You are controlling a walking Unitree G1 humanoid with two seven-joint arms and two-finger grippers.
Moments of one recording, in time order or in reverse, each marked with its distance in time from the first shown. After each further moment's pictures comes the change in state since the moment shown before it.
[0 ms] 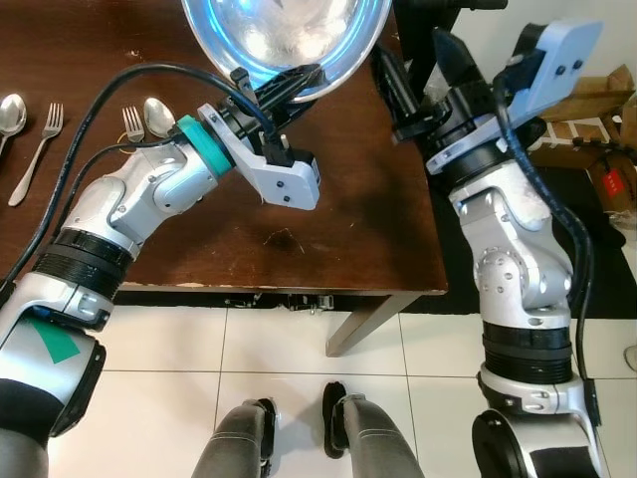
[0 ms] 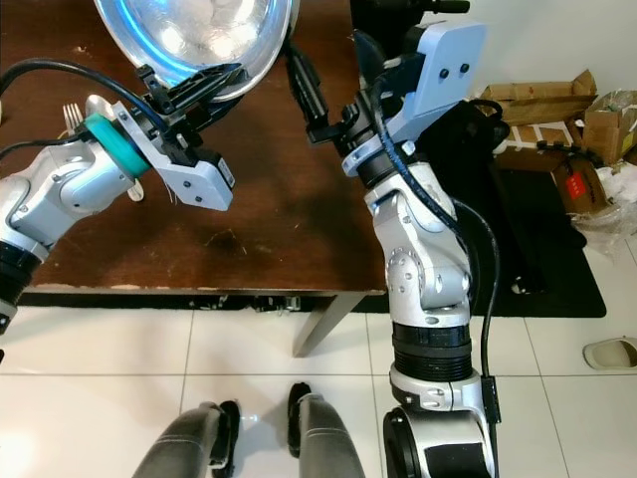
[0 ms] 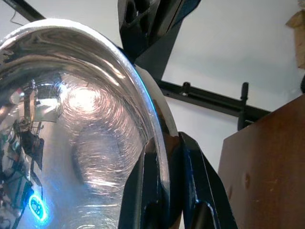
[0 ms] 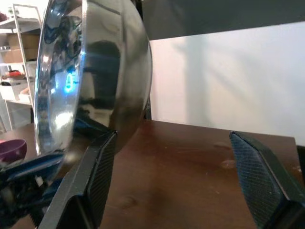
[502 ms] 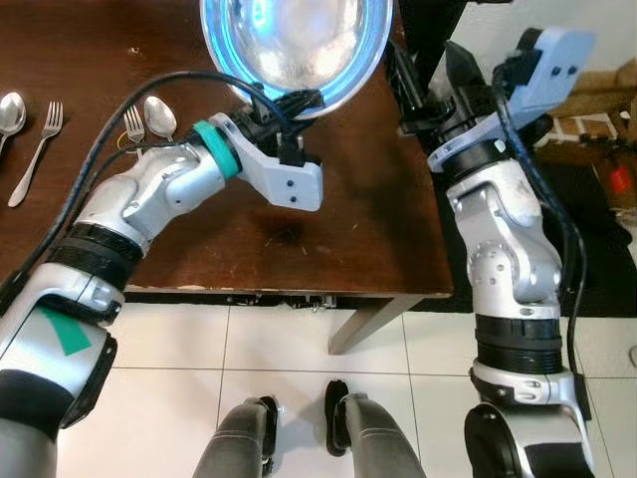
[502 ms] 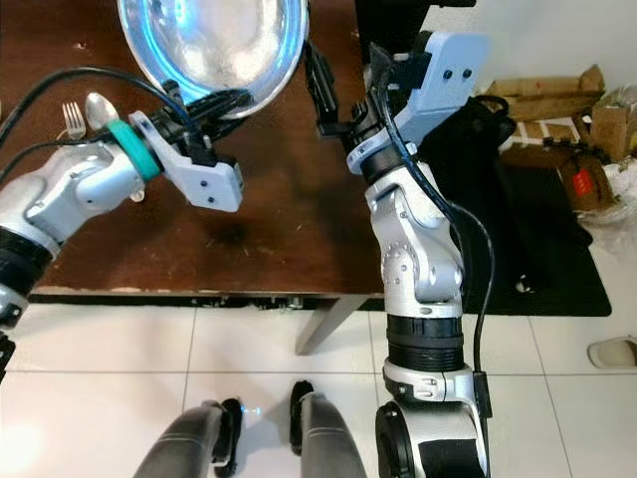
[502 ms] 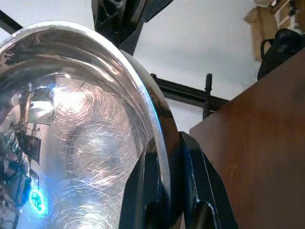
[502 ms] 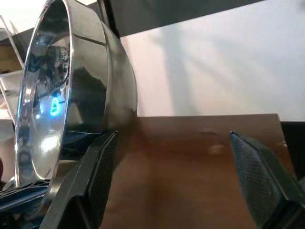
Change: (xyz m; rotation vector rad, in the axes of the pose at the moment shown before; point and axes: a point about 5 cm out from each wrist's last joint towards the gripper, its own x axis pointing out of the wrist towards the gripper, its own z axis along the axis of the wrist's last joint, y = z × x) left arm 0.005 -0.012 -0.002 -0.055 0.005 -0.131; right arm 0.006 -0.013 -0.011 0.070 0.004 -0.117
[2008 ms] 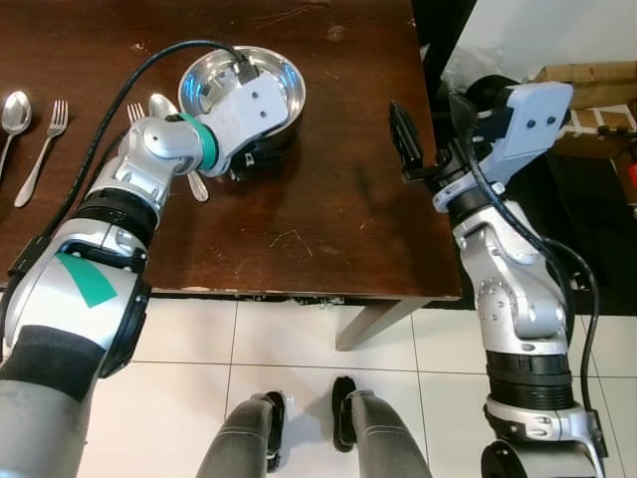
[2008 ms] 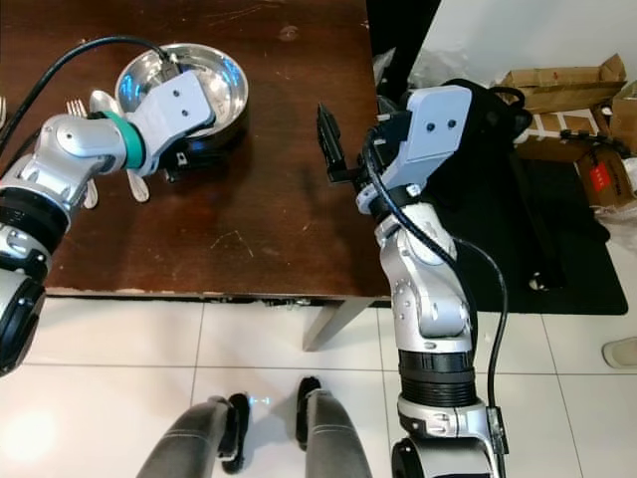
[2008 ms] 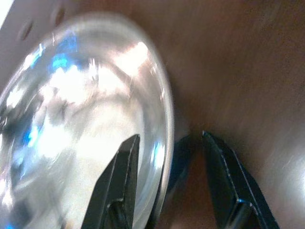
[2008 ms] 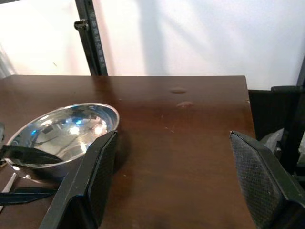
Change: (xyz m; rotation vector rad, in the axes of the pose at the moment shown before) left arm -0.023 -0.033 -0.075 -0.649 0.579 -0.442; right arm -0.034 -0.017 -0.024 -0.140 0.127 -0.107
